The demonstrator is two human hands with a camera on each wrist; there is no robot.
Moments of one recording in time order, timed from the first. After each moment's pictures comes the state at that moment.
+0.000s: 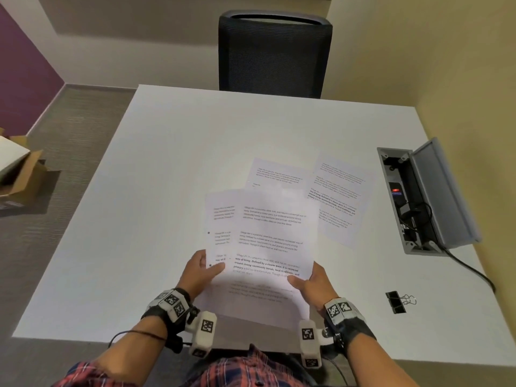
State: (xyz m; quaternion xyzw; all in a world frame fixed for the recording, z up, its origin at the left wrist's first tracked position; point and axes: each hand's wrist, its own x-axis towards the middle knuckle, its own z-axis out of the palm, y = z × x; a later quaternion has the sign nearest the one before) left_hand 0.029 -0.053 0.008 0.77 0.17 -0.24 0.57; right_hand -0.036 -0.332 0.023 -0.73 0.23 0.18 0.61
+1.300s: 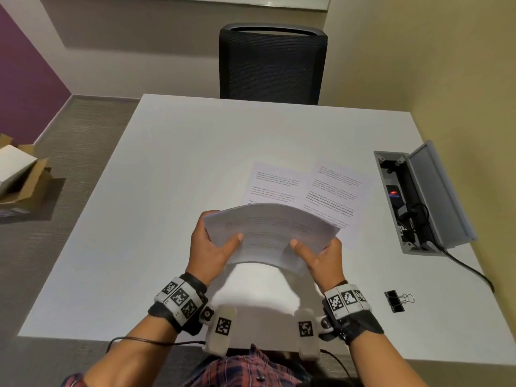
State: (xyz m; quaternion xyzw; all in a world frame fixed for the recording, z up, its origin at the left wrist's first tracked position) left_hand 0.036 -0.095 0.107 0.73 -0.03 0.01 0.68; right_hand -0.014 -0.324 0.093 -0.70 0.14 -0.08 0.70
